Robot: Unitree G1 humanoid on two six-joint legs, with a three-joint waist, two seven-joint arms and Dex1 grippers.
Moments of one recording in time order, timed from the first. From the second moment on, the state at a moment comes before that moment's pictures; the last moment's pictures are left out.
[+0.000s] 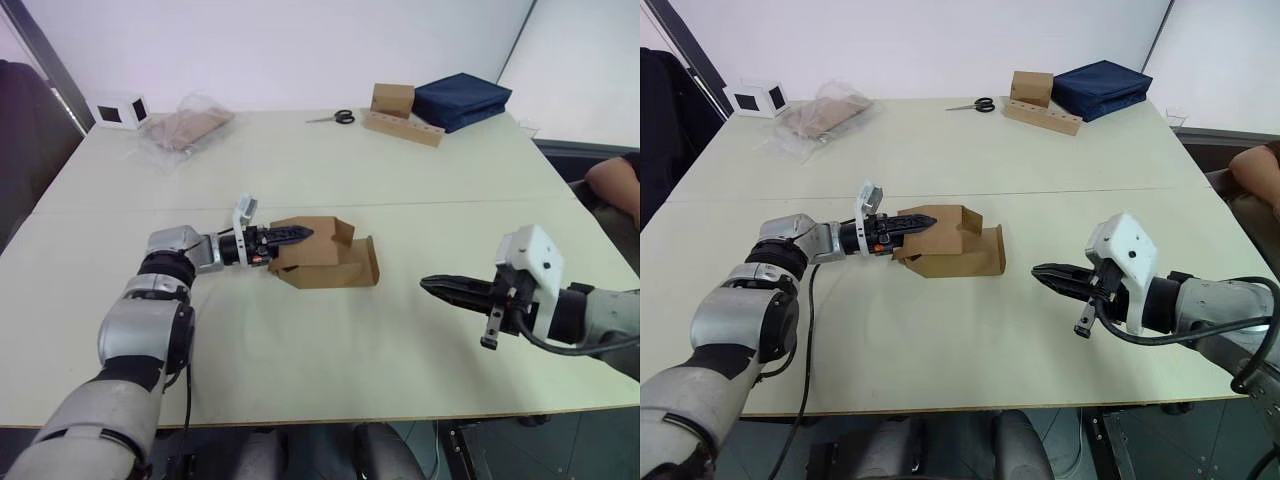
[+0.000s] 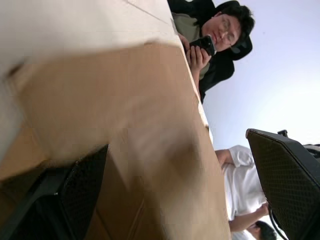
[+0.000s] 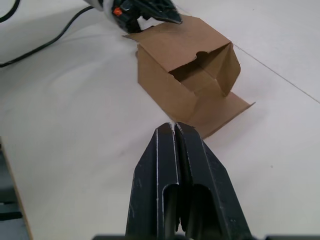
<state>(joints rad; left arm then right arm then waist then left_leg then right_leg) -1.11 0.38 0.08 1.19 -0.44 0.90 -1.27 -0.05 -0.99 -0.40 -0.76 0.92 0.90 0.67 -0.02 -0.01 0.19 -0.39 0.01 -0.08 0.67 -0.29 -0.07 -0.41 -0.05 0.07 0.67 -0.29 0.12</state>
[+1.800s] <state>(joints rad) -0.70 0.46 0.17 0.02 -0.71 1.06 -1.29 -0.41 -0.80 -0.34 -0.55 1.05 0.85 0.46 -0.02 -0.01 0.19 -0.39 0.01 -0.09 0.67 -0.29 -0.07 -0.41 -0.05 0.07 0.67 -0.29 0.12</state>
